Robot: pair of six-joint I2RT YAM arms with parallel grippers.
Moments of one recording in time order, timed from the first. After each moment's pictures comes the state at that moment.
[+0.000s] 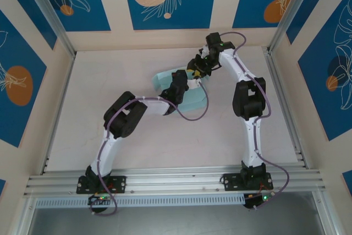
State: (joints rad) left arm -0.77 2.25 1.41 0.66 -0.56 1.26; right arm 0.23 2.30 2.13 -1.01 -0.61 0.57
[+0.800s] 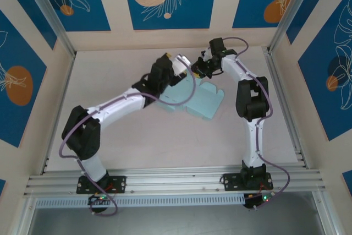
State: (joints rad) left arm -0.68 1.73 1.40 -0.06 -0.28 0.41; right arm 0.21 2.23 1.90 -0.75 -0.66 0.58
